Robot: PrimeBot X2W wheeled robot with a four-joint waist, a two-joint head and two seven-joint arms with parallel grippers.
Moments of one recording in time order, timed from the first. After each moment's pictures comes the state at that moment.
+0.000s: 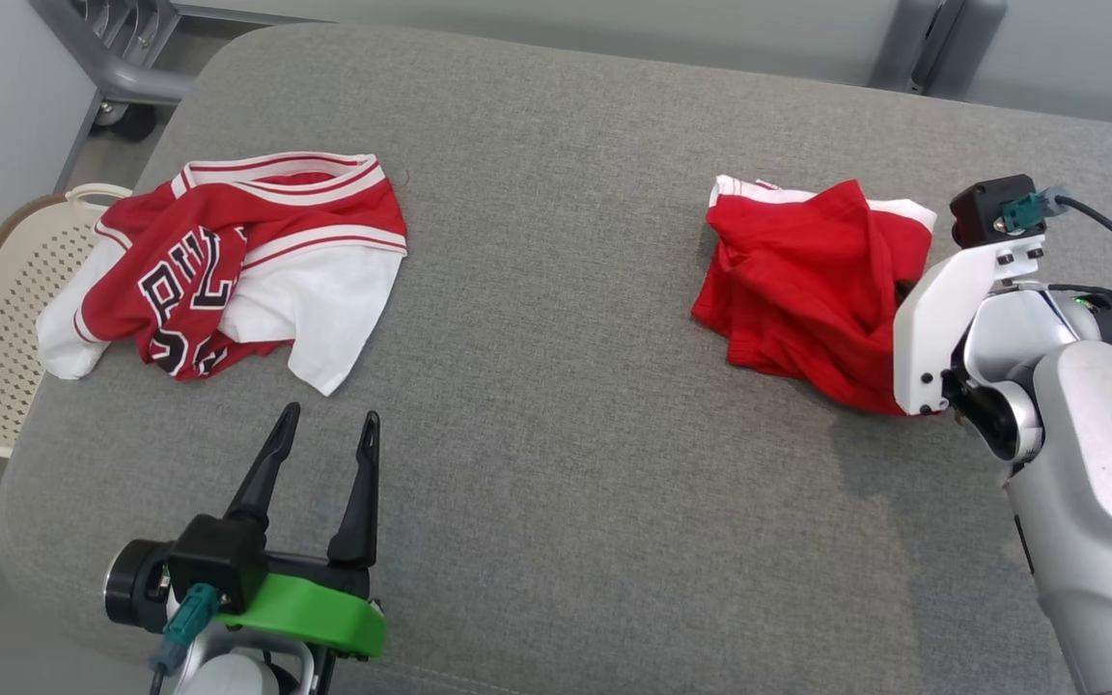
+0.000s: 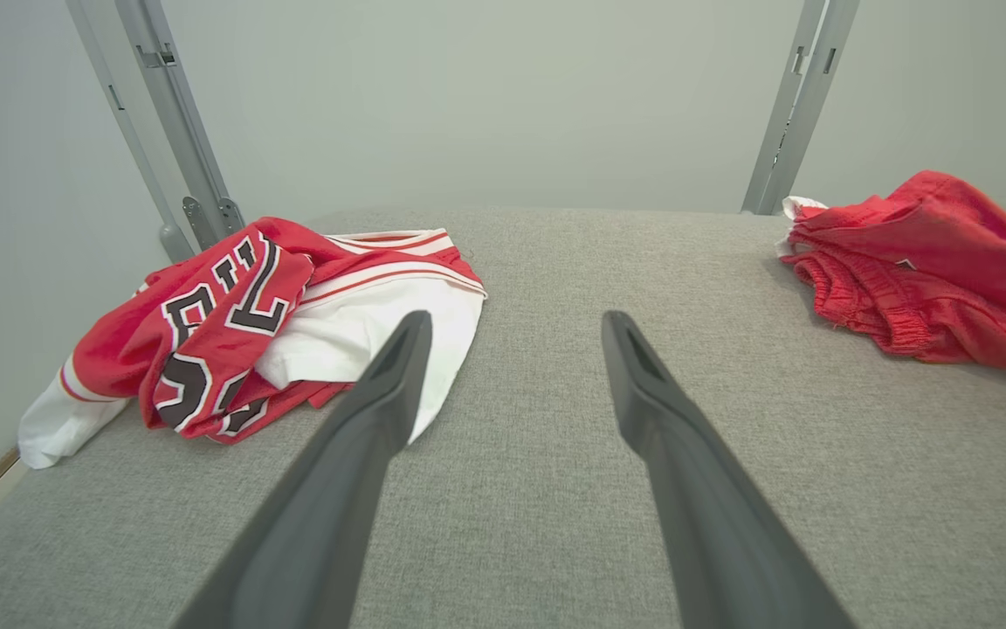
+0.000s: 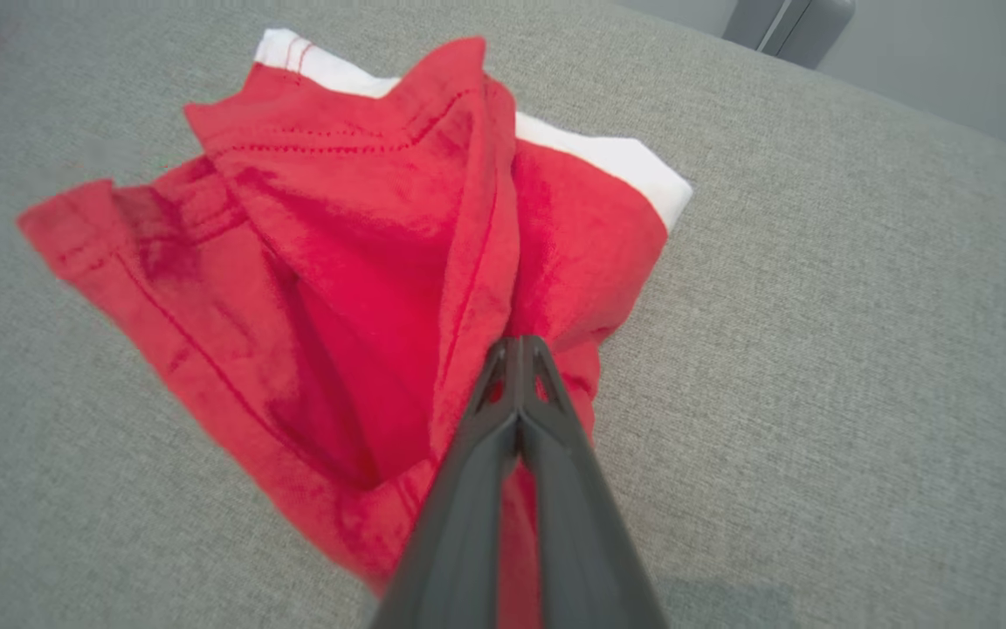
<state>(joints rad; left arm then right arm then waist) -0.09 0.10 -0.18 0.17 -0.19 -0.11 -0.26 -0.57 -0.21 0.07 0.38 0.20 0.13 0.63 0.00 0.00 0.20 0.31</state>
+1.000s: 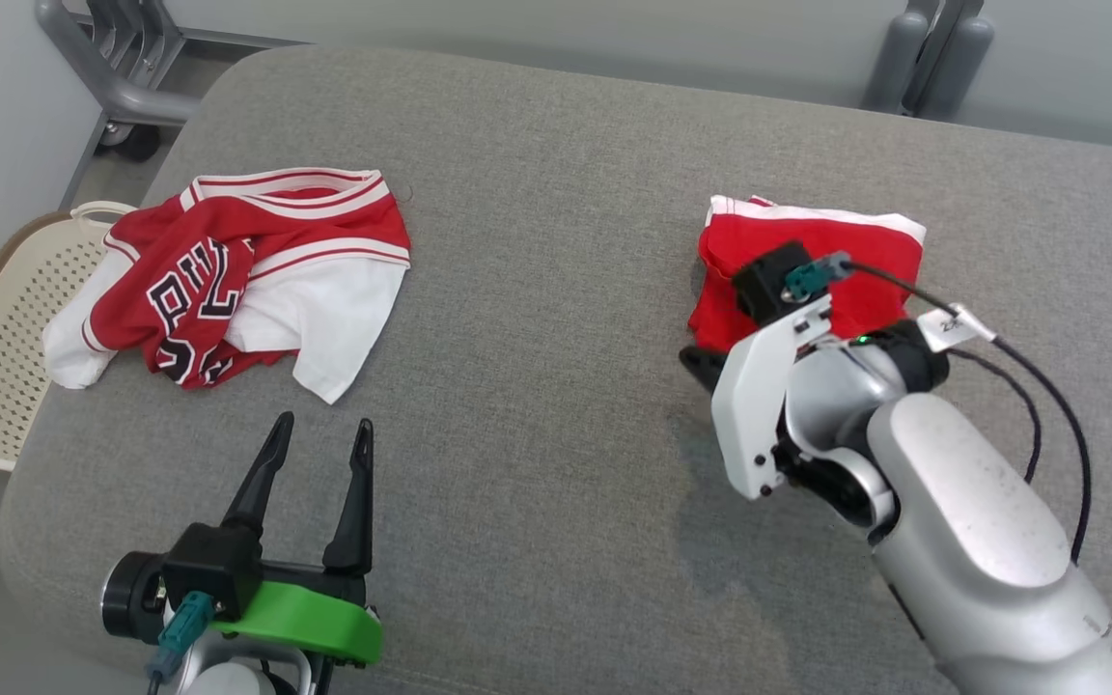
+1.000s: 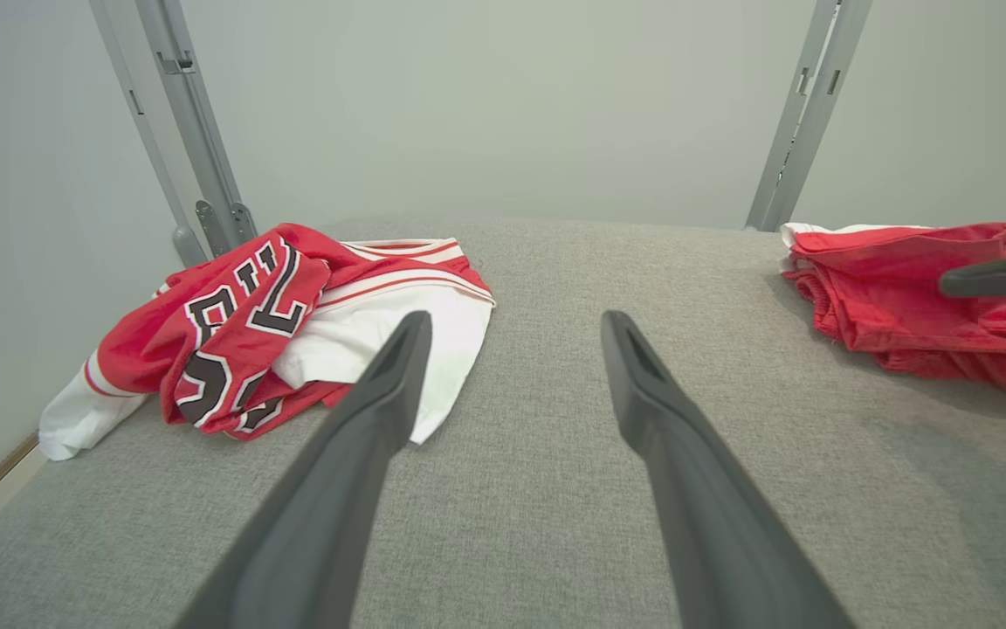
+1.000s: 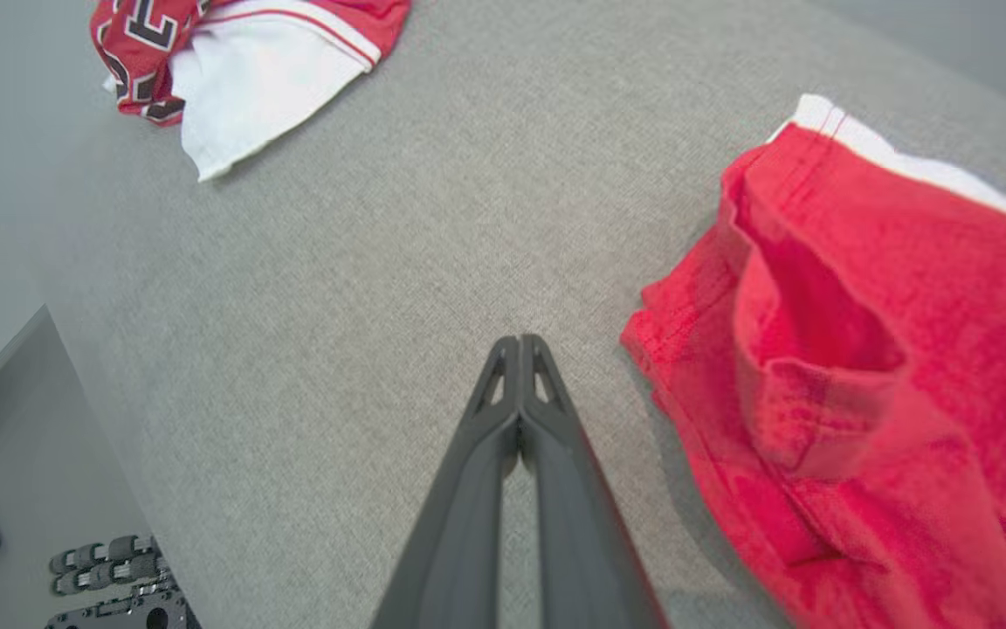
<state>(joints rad) -0.08 0.09 -0.17 0.17 -0.19 -0.10 -0.26 -0.52 -0.14 0.41 0.25 0.38 0.13 0.66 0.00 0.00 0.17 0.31</state>
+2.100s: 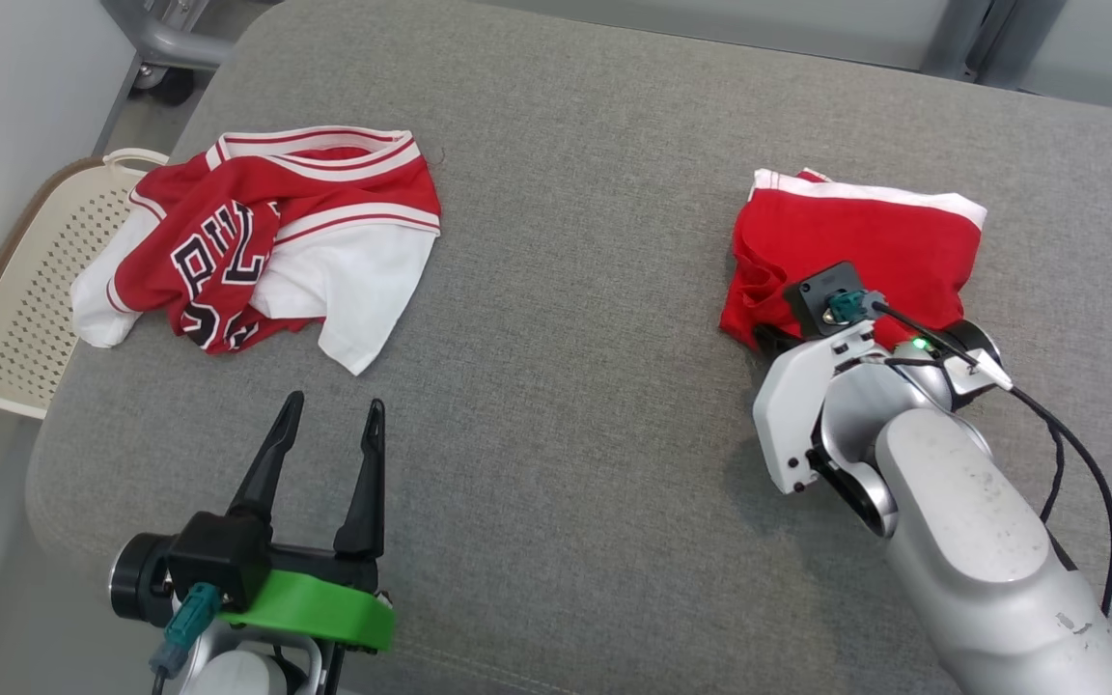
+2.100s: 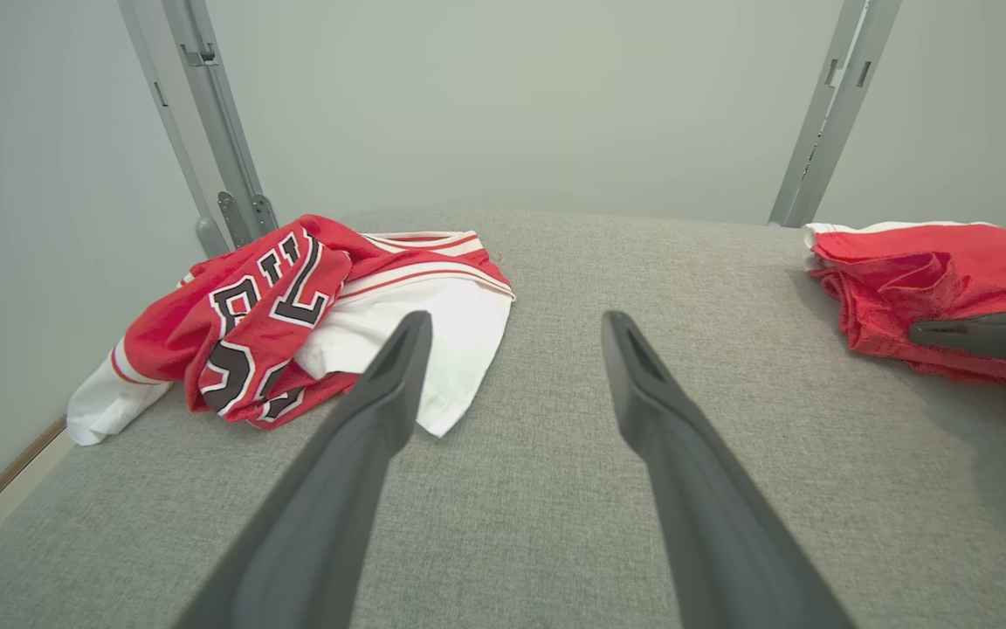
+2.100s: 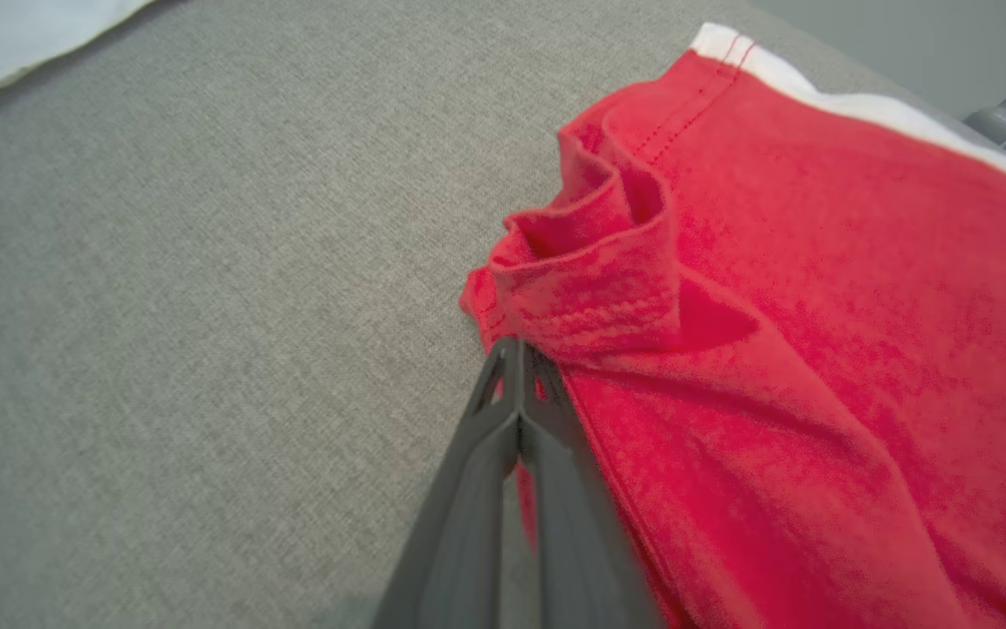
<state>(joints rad) -0.09 0.07 -0.17 0.13 -0.18 -0.11 -0.26 -0.55 -0.13 0.30 0.48 0.09 0.13 0.34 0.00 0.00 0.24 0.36</state>
